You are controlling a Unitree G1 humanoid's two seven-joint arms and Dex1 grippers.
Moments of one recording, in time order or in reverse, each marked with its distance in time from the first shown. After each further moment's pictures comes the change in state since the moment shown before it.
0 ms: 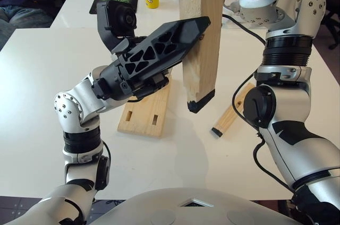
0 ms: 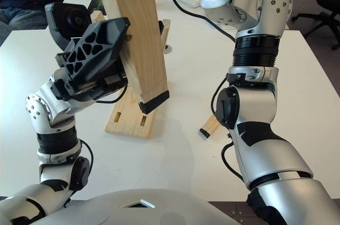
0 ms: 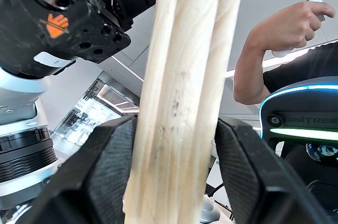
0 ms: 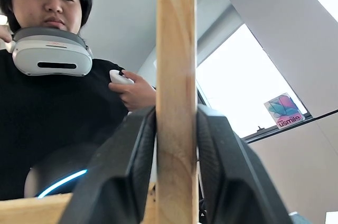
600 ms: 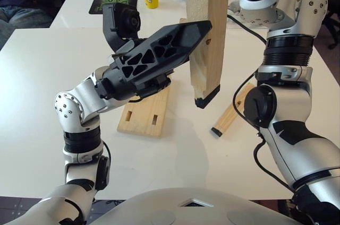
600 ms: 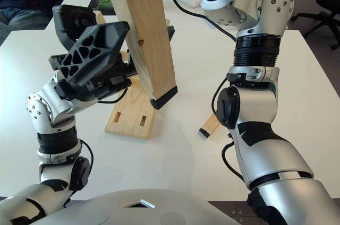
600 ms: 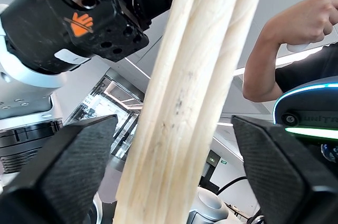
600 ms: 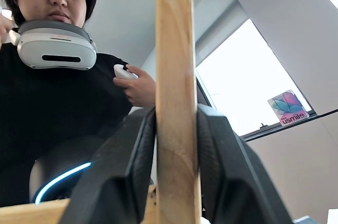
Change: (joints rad) left arm 0.000 -0.001 -0.002 0.006 0.015 0.015 0.017; right arm -0.005 -0.003 0.003 -0.001 -0.031 0.021 0.052
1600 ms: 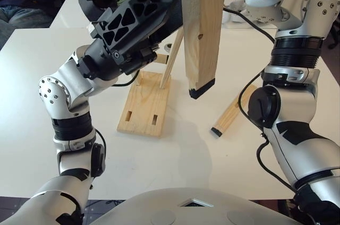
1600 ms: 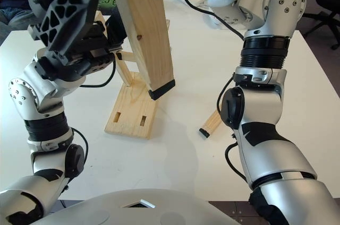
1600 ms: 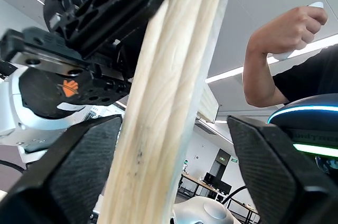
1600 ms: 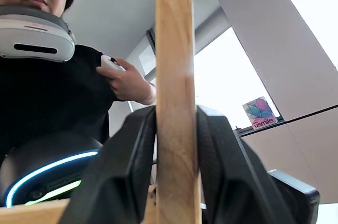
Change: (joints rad) left arm -0.098 0.041 0.081 0.083 0.000 0.027 -0.018; right arm 0.023 -0.042 0.005 -0.062 -0.126 -0.060 0.079
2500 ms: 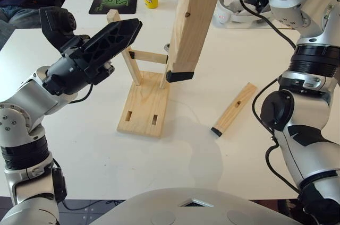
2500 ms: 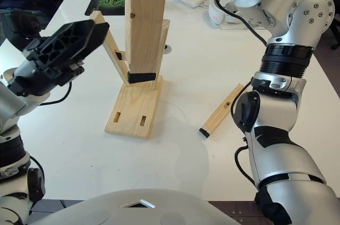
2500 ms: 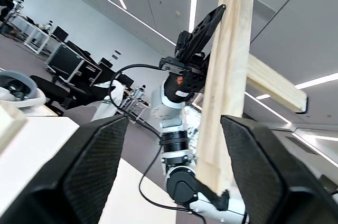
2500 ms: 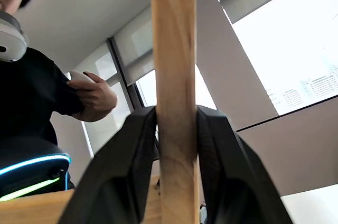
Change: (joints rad) left arm 0.245 0.350 0.090 -0.073 0.040 -0.110 -0.001; right arm 0.076 -0.109 -0.025 -0.073 -0.114 -0.096 -0.012
